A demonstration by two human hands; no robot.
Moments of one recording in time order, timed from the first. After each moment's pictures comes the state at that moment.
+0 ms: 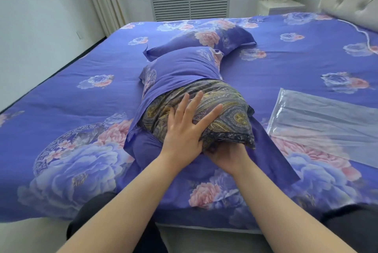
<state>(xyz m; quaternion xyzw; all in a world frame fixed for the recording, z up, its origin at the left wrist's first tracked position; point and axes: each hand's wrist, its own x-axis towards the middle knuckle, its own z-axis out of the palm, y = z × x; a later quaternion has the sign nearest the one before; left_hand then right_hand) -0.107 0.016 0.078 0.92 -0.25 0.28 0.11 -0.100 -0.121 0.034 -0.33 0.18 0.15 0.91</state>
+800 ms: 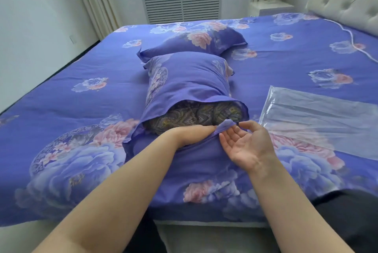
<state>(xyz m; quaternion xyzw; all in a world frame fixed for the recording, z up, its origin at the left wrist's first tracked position) -0.072 -0.019 0.087 0.90 -0.19 -0.29 0.27 -0.143 -0.164 0.090 -0.24 0.24 0.11 0.93</state>
